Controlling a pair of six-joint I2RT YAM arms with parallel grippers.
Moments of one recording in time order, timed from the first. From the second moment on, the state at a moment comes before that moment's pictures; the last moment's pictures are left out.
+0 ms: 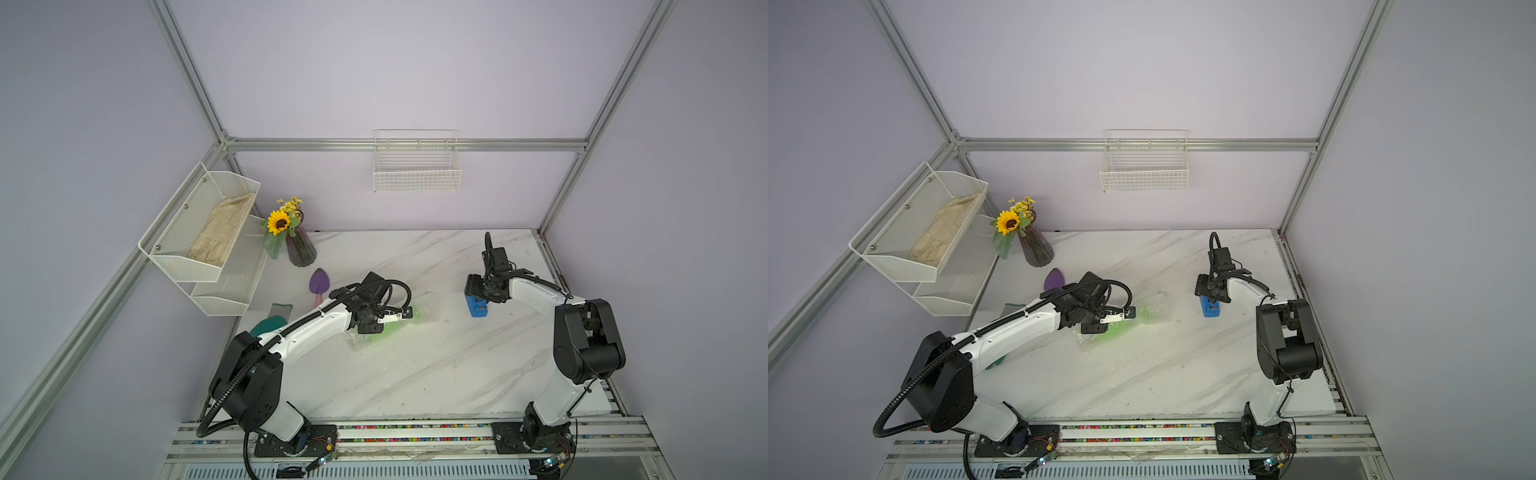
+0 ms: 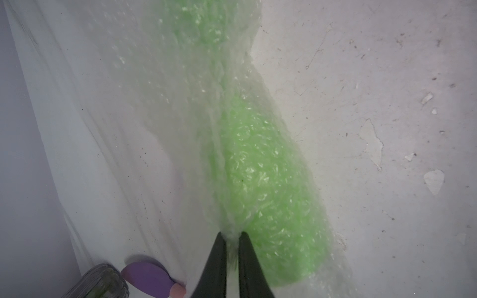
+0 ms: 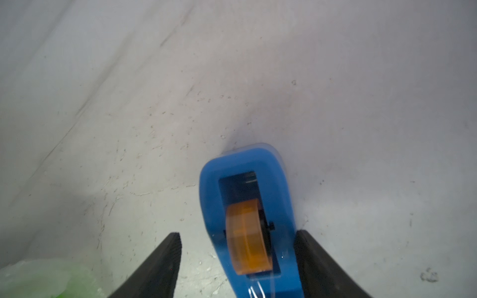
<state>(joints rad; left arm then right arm) -0.63 1.53 1.10 -0.67 -0.10 0.97 0.16 1.77 1.16 -0.44 0.01 0.40</state>
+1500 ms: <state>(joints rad) -0.66 1.52 1.08 -0.67 -0.10 0.97 0.23 2.18 1.74 -0.57 0.08 0.58</state>
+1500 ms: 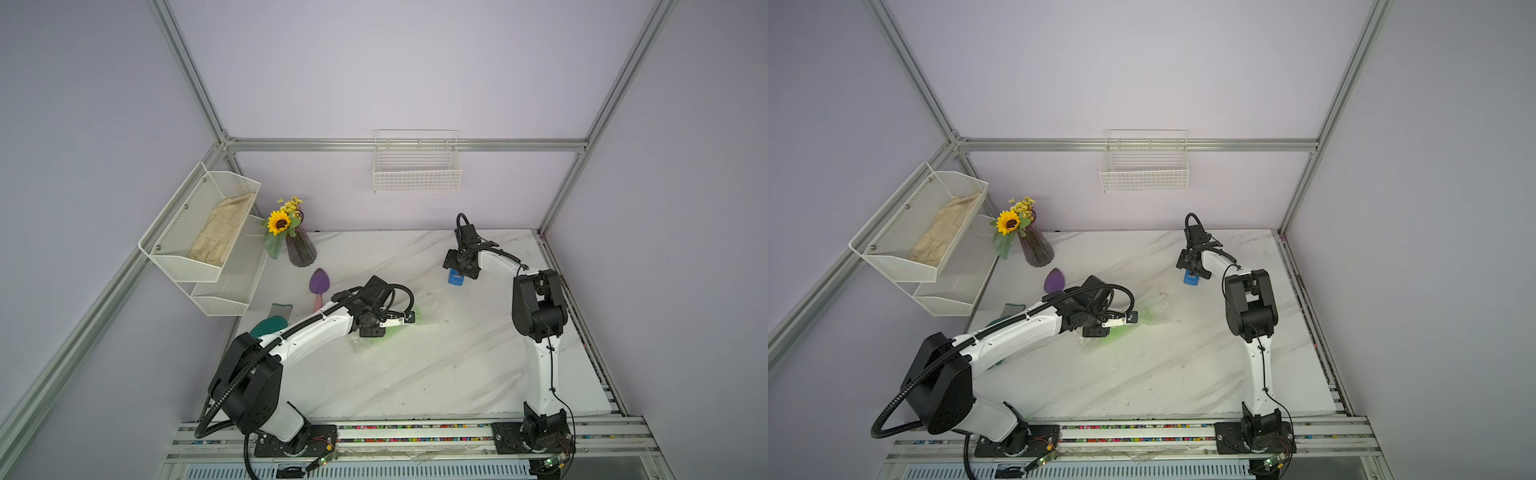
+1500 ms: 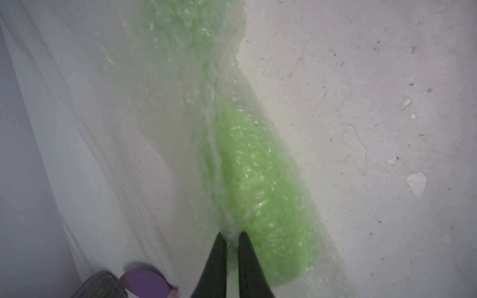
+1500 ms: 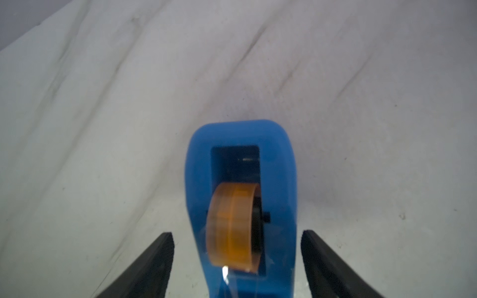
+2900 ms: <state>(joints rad) -0.66 1.52 1.08 -0.67 -0.11 0.97 -0.01 2.17 1.51 -0.29 -0.78 0.49</state>
